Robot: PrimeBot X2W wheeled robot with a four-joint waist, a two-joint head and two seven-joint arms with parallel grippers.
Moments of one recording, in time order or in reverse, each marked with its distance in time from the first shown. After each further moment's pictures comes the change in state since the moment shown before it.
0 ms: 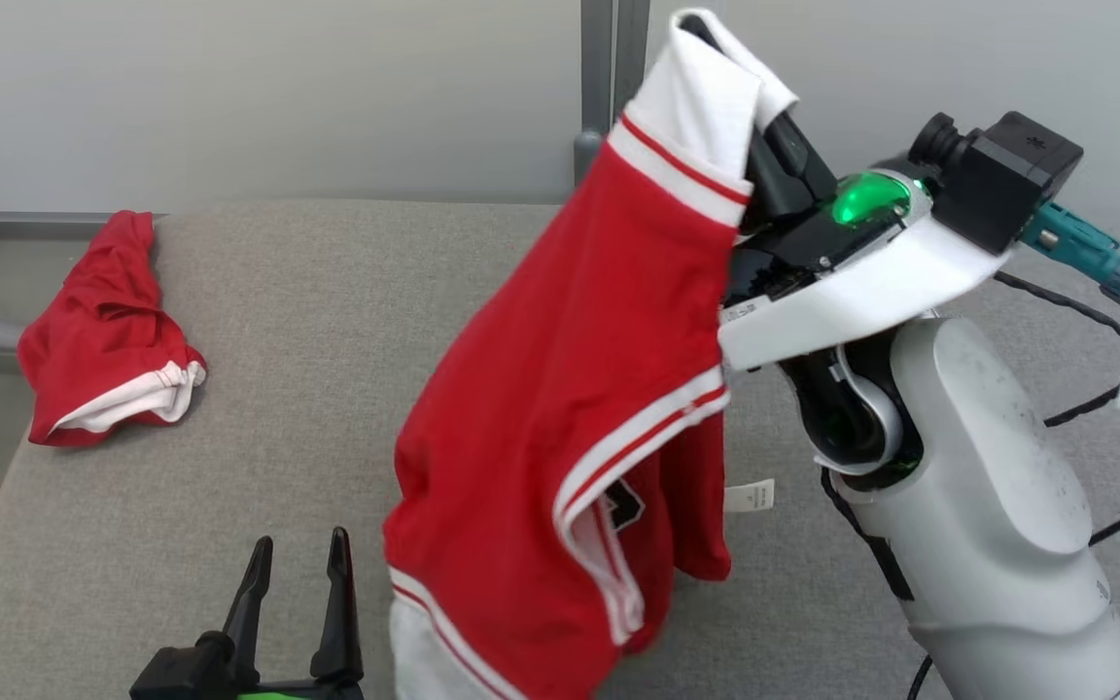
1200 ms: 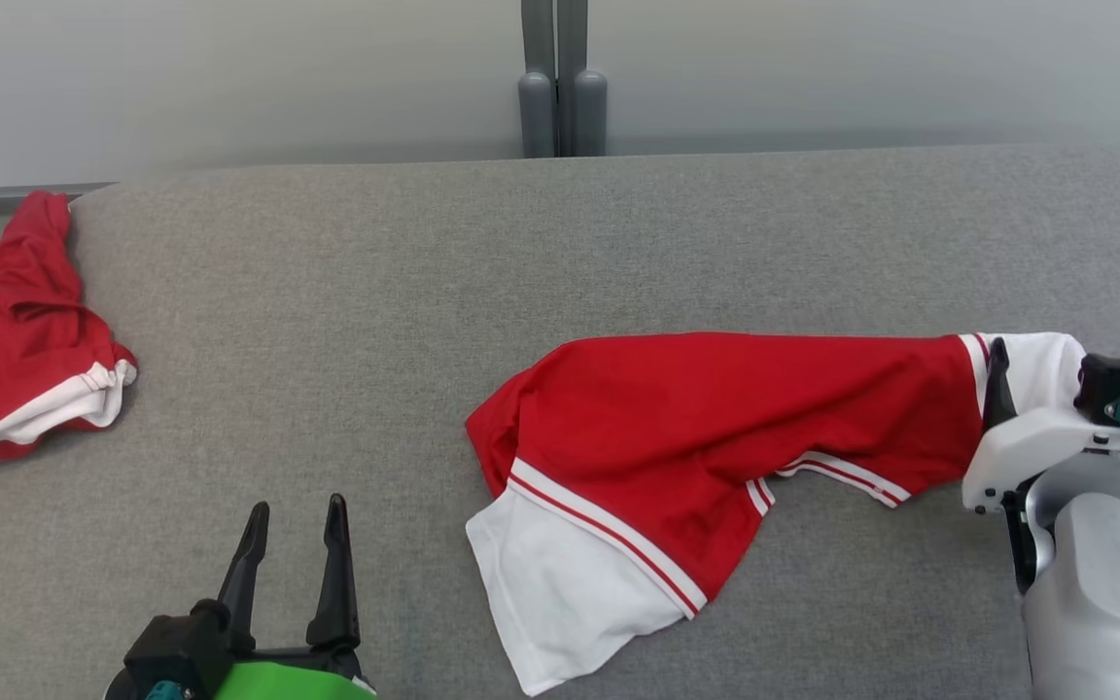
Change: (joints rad) left arm -0.060 0.000 0.004 0.015 0.003 -0.014 0.000; right arm 0.098 -0.005 -0.821 0.837 -0.842 0.000 -0.160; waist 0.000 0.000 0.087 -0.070
